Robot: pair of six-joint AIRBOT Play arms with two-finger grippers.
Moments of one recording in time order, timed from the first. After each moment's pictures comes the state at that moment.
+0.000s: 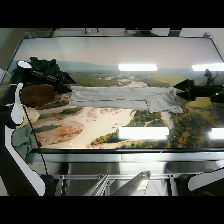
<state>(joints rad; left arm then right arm) 0.22 -2.21 2.03 0.67 -1.63 -1.33 -0.51 -1.84 1.35 -0.54 1.19 0.98</state>
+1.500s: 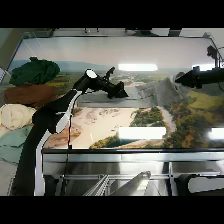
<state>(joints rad) -0.37 -2.34 2.08 0.38 -1.25 -1.36 -0.35 -1.61 1.47 -0.57 1.48 1.07</state>
